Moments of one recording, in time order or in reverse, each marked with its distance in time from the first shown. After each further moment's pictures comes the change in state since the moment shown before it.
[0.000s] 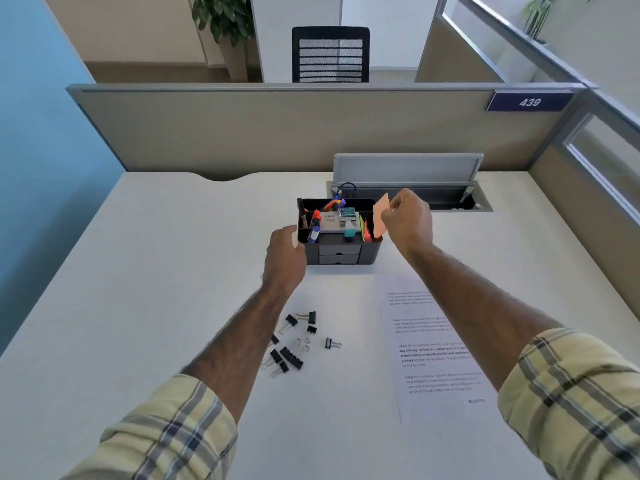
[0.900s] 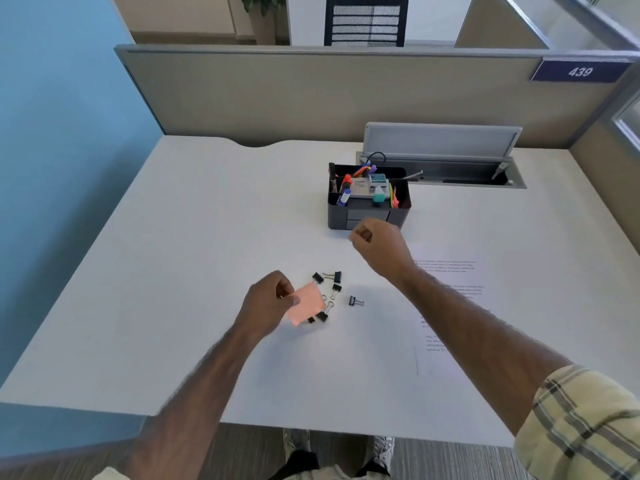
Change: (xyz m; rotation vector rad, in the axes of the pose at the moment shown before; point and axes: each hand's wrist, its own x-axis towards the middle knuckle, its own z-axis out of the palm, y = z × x) left_hand -0.144 -0.090 -0.076 0.069 -0.206 -0.164; right_hand -0.132 -0.010 0.041 0.068 -0.425 -0.238
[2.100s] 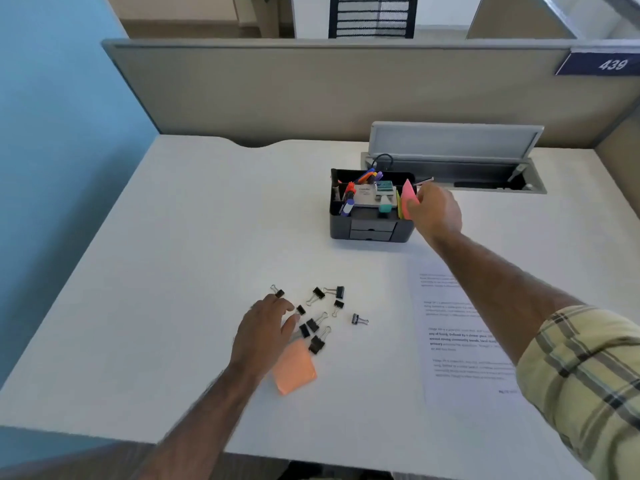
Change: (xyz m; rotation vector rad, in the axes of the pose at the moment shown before) left_hand 0.017 -0.025 0.027 0.418 0.115 0.223; right_hand 0.110 0.053 -0.063 -0.311 0.265 0.254
